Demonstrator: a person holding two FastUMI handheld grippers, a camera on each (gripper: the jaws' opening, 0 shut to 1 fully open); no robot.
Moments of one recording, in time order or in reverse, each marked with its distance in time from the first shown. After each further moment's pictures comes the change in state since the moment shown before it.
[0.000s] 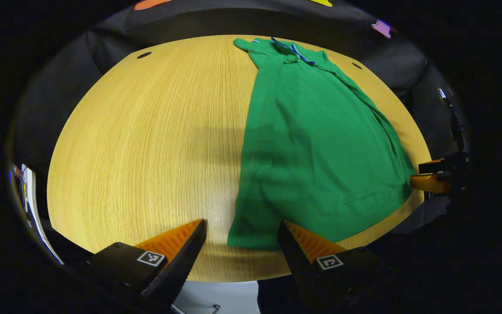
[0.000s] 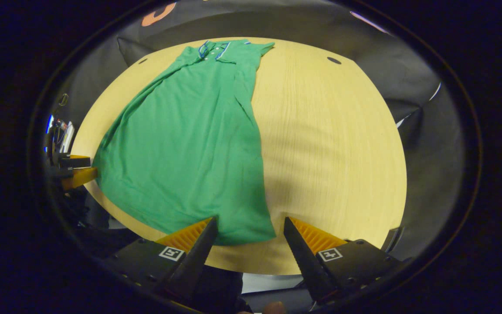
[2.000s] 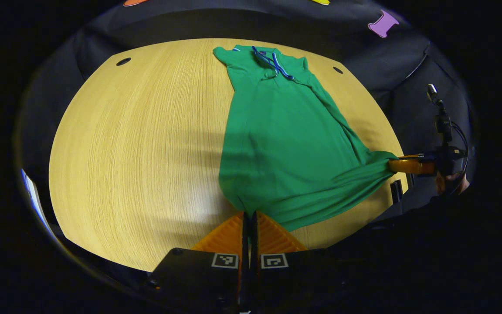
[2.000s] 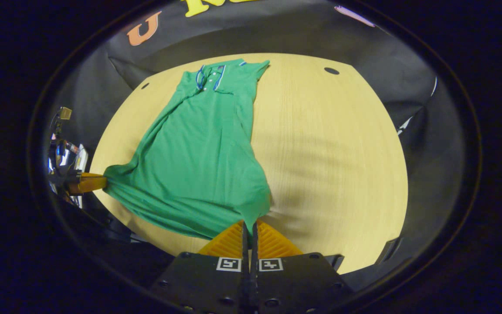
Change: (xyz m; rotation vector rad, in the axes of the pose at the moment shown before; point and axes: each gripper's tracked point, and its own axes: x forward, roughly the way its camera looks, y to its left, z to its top) left arm -0.269 0.023 0.265 0.006 -0.084 -0.185; right arm -0.041 -0.008 0.068 0.088 -0.110 0.119
